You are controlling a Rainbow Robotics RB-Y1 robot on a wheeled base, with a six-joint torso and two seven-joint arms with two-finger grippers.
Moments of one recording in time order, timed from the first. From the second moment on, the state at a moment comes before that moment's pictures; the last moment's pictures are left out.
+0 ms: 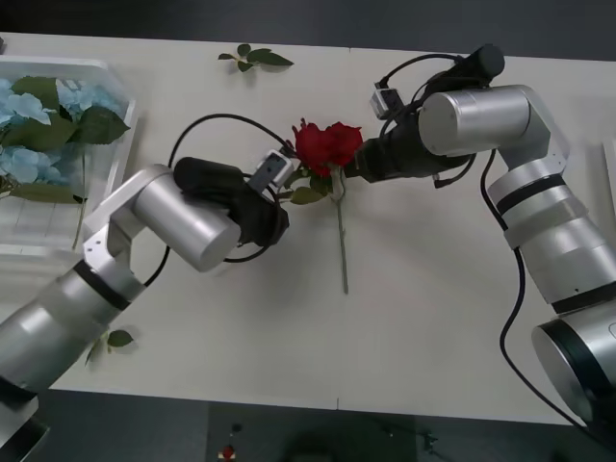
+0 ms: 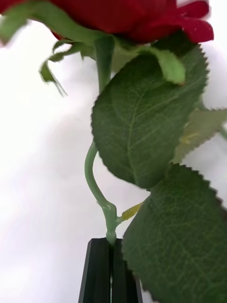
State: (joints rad) right arm -0.79 -0.28 0.19 -1.19 -0.59 1.18 1.55; left arm -0.52 0.45 -0.52 -1.61 0.45 0.99 -1.54
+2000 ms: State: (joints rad) right arm -0.55 -0.45 -0.24 -1.51 -1.76 1.66 2.53; left arm -0.41 0.17 -0.33 -1.86 1.52 0.40 -2.13
